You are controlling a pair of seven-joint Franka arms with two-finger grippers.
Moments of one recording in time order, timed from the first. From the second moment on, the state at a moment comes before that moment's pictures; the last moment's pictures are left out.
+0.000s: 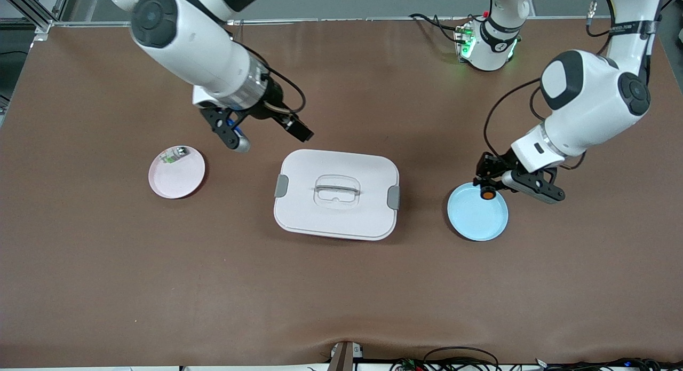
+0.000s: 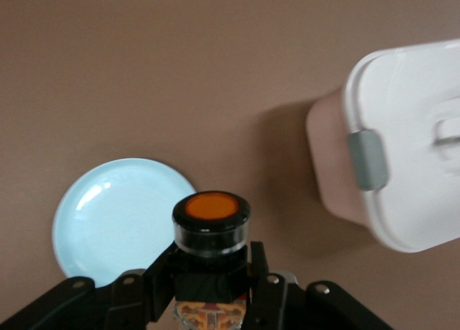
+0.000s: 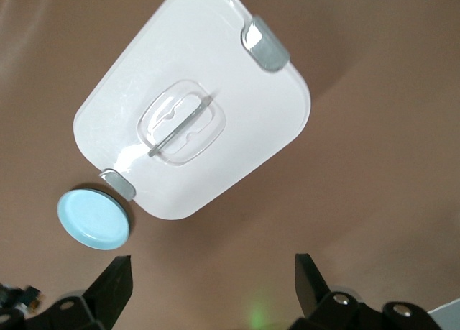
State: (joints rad) left arm 0.31 0.14 -0.52 -2.02 -0.26 2.29 0.31; right arm 0.59 0.23 -0.06 -1.42 0.37 1.72 1.25
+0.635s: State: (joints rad) left arm 0.31 0.37 -0.53 -2.01 0.25 2.30 0.50; right arm 0.31 0.12 -0.07 -1.50 0.21 1.52 0.59
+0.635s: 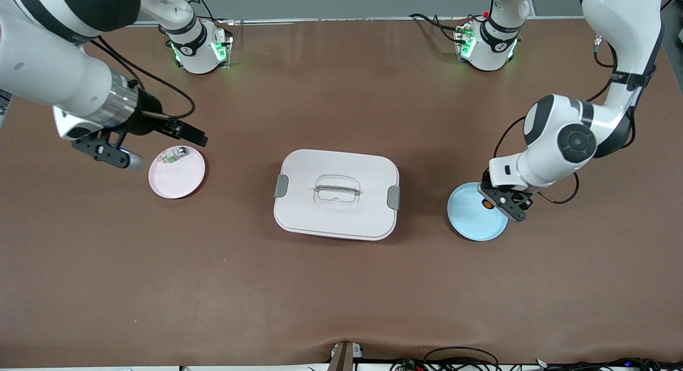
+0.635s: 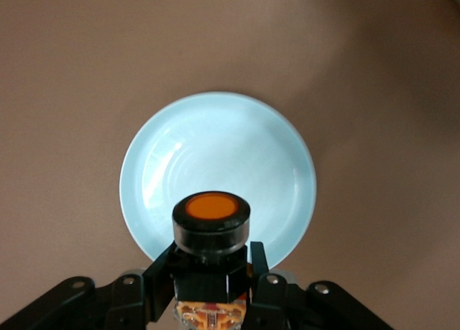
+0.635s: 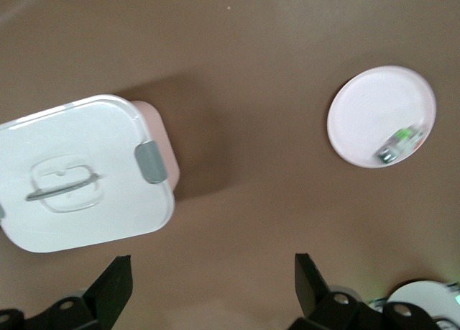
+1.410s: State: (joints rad) left arm 0.30 0.54 -0.53 -2.04 0.62 2.45 0.52; right arm 0.06 -0.03 -0.07 -1.63 0.04 1.52 0.13
